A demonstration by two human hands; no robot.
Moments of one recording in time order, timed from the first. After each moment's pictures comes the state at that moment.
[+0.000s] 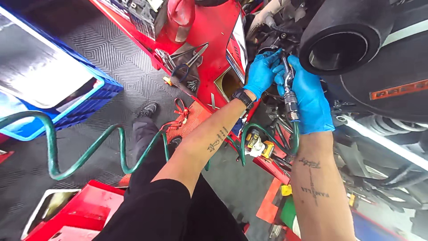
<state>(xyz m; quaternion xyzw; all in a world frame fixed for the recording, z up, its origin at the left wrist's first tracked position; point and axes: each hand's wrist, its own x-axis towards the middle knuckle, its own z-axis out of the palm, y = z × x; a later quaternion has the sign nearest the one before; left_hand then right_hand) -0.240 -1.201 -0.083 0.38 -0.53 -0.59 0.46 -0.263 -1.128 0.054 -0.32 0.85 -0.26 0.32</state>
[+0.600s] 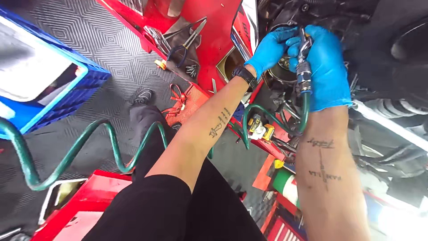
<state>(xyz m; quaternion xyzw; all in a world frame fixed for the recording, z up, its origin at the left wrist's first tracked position) -0.236 -1.236 -0.111 0.19 -0.46 -0.75 0.43 -0.254 -1.191 0.032 -0.26 0.89 -0.26 0.28</state>
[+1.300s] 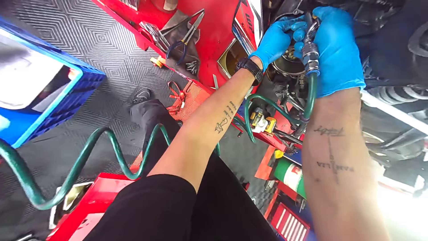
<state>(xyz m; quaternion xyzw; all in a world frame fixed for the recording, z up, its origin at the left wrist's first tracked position) -0.239 -1.240 -0.110 0.19 -0.41 -0.79 0.41 -0.238 -1.219 0.025 -0.18 0.91 -0.29 0.25</state>
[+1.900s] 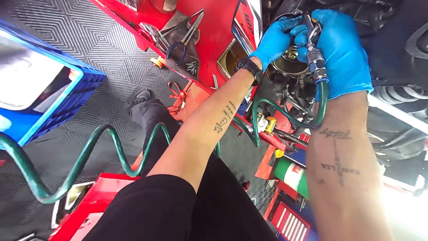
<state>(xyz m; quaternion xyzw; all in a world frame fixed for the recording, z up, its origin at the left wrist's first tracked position) -0.240 -1.241 -0.113 0.19 -0.42 -0.79 0.42 -0.248 -1.213 0.035 -0.21 0.91 -0.23 0.28</state>
